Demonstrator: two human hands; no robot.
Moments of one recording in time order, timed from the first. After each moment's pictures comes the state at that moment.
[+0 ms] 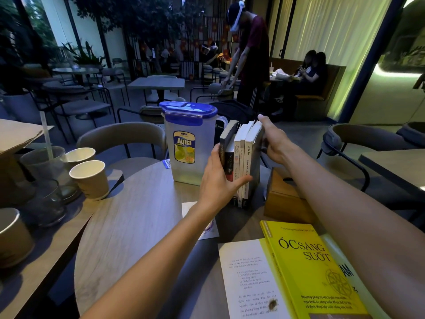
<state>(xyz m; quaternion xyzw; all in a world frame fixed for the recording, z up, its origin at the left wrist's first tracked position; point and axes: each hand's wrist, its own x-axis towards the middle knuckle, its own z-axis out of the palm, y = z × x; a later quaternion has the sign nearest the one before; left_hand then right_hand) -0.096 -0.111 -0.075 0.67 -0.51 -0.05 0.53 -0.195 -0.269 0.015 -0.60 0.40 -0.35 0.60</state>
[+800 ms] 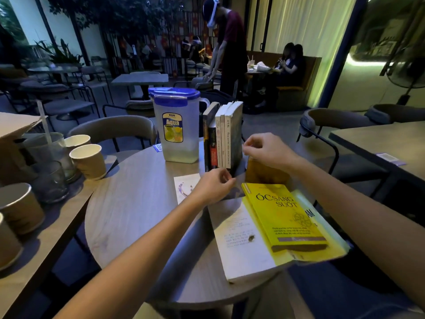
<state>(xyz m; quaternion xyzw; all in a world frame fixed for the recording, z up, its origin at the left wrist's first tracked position) -0.138 -0.045 -0.095 0.69 -0.59 -0.21 0.36 -0.299 -0.142 -0.003 -0.88 0.36 -0.24 0.22</state>
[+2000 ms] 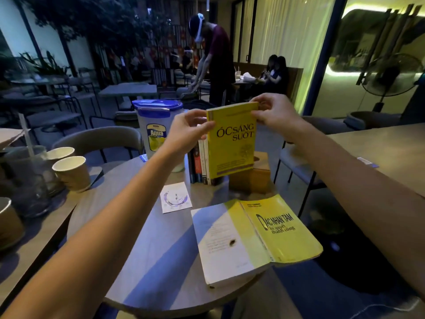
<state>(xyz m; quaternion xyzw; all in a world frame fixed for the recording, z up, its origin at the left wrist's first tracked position) -0.128 -0.042 0.040 0.51 -0.57 -0.26 0.59 -0.341 -0.167 0.085 -0.80 0.35 -0.39 0.30</state>
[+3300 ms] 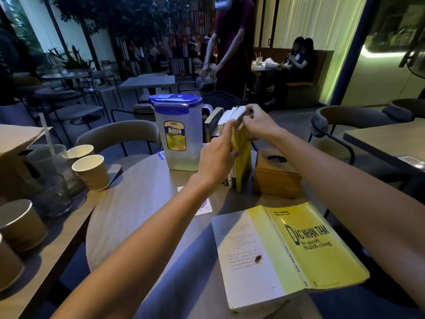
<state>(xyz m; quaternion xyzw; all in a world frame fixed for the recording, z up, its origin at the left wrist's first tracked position) -0.130 -0.099 -0.034 0.69 -0.61 0.12 0.38 -0.230 -0.230 0.025 -0.79 0.41 -0.29 0.35</state>
